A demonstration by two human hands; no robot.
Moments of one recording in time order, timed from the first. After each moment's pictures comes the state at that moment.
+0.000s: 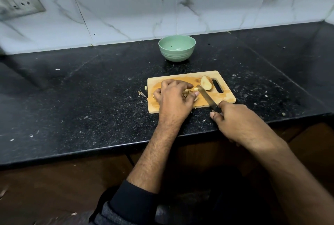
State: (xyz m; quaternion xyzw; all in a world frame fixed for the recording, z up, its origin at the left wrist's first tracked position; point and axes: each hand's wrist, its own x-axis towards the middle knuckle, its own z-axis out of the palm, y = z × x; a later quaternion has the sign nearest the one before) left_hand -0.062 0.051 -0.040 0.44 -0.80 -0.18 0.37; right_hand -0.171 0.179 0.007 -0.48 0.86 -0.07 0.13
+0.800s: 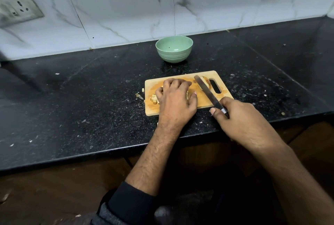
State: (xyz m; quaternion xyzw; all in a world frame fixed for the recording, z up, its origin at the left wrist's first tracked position) left_hand -0.072 0.056 -0.041 0.42 -0.84 -0.07 0.34; right_hand -0.189 0.188 -0.002 -0.50 0.84 -0.19 0.11
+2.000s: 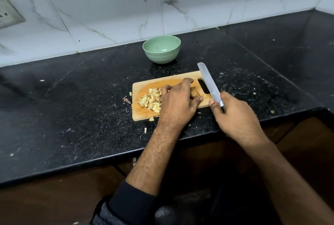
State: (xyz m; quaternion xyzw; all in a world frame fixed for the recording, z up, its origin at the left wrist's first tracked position) left_hand -0.107 0.058 -0.042 0.37 -0.87 -0.09 0.31; right_hand -0.222 0.177 -0.031 -0.47 0.84 -0.27 0.06
